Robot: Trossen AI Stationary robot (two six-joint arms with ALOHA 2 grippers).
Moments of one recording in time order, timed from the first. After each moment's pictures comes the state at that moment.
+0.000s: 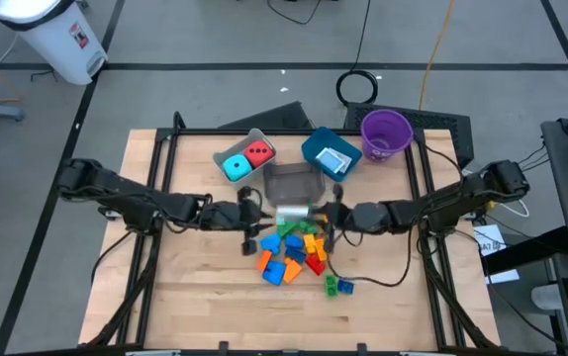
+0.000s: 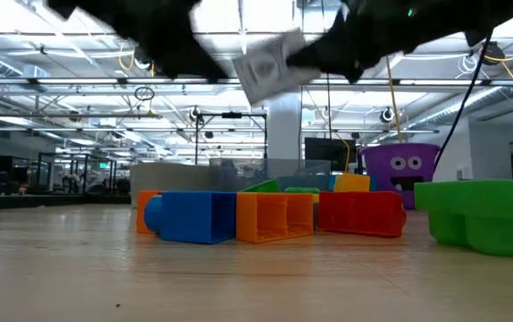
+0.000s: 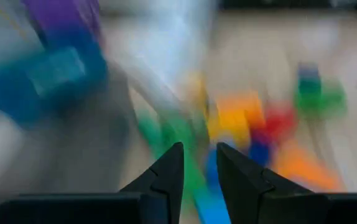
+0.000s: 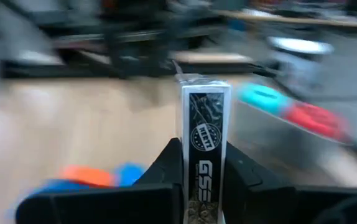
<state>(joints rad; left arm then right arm) -0.20 1.37 0.78 0.05 -0.26 -0.12 0.18 1.38 0.66 0.47 0.43 0.04</state>
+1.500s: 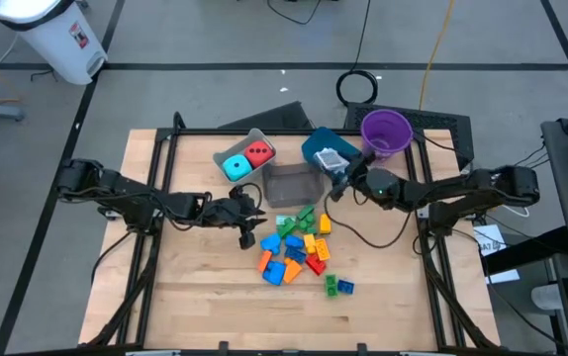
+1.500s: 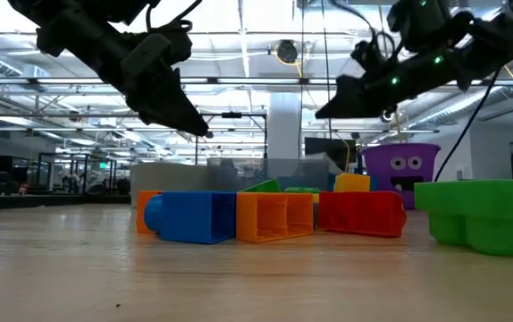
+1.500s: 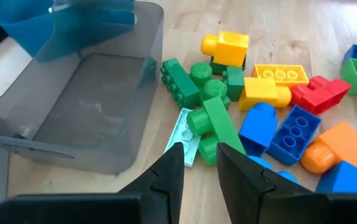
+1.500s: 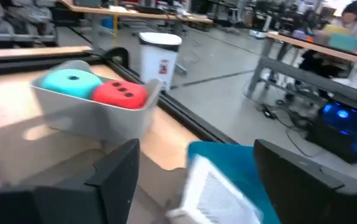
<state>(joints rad) -0.11 1.37 0.65 0.12 -0.26 -0.24 -0.16 1.26 0.44 0.63 0.59 -0.04</state>
